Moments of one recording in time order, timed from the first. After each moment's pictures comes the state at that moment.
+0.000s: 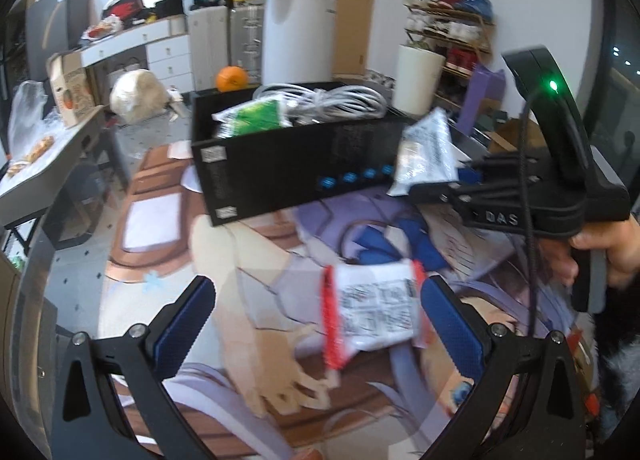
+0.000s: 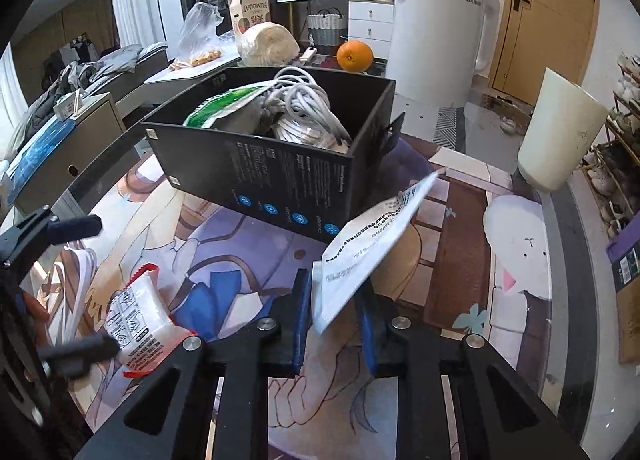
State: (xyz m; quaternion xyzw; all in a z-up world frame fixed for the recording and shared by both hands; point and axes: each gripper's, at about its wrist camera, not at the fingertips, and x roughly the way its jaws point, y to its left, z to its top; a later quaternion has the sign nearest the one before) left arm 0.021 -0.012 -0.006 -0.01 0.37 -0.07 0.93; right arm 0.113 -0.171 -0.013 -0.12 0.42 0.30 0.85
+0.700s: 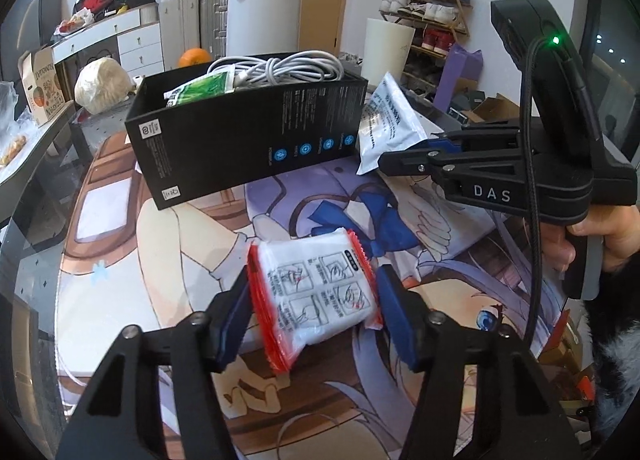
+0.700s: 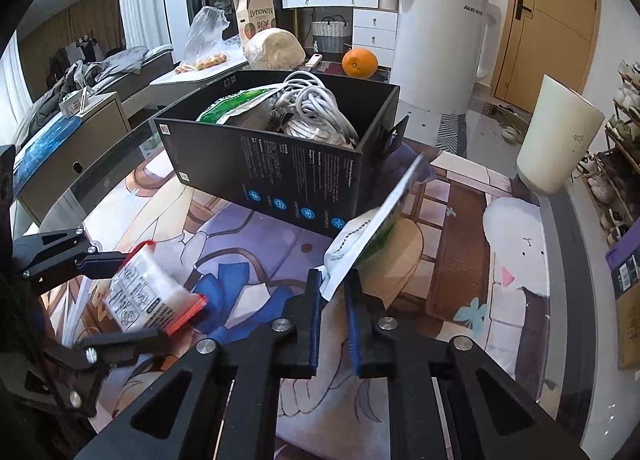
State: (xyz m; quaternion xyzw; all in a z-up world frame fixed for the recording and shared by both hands) left arm 0.025 -0.040 -0.018 -0.01 0.40 -0.13 0.91; right arm 0.104 -0.177 -0.013 -0.12 0.40 0.30 0.85
